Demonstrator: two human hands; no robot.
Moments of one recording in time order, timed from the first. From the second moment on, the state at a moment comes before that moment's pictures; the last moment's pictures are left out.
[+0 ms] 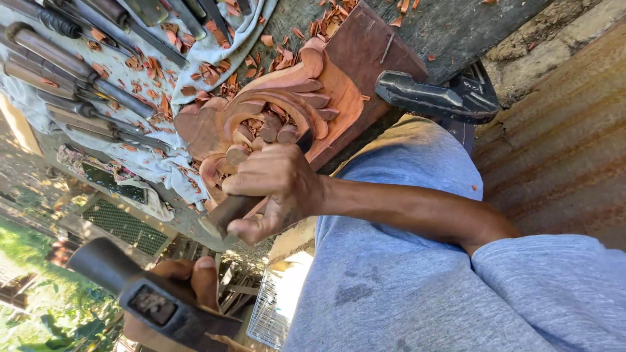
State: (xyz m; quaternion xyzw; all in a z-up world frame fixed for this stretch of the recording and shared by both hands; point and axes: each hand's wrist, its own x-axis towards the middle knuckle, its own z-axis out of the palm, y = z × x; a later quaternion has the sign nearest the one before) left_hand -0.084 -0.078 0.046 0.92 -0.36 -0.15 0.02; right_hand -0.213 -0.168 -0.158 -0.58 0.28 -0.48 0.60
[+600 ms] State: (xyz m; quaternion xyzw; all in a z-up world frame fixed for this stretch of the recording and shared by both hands) left_hand -0.100 -0.075 0.005 0.88 -0.39 -0.20 0.17; right_hand -0.229 -0.170 -0.174 -0.52 0.23 -0.53 0.63
